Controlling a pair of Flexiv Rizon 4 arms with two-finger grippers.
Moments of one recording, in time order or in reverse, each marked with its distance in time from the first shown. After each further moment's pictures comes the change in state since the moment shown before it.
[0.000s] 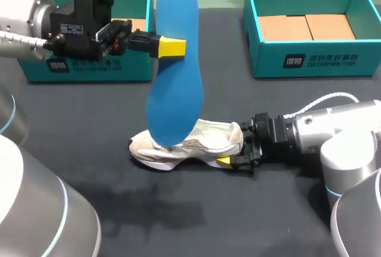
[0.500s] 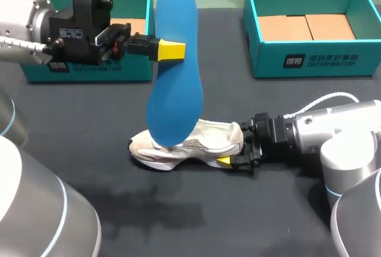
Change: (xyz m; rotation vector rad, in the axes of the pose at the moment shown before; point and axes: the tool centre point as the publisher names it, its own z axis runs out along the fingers) left arm 0.002 0.002 0.000 0.006 -0.003 0.001; right arm 0.000 -0.001 0.000 0.004 -0.002 0.002
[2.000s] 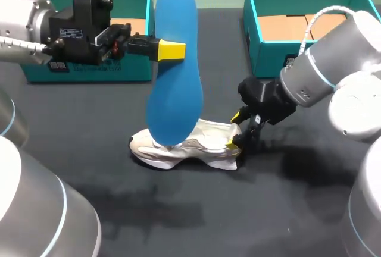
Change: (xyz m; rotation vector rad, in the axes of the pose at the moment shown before) left arm 0.000 0.000 0.000 0.000 0.000 0.000; right arm 0.005 0.052 -0.052 0.598 -0.024 0.302
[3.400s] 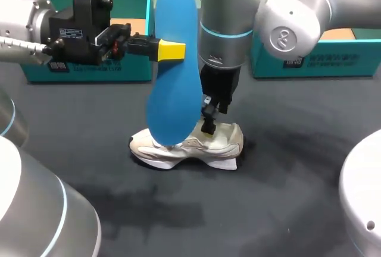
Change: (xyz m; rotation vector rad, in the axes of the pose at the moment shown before) left arm 0.000 0.000 0.000 0.000 0.000 0.000; right arm 0.012 0.054 -0.011 0.574 -0.137 0.134
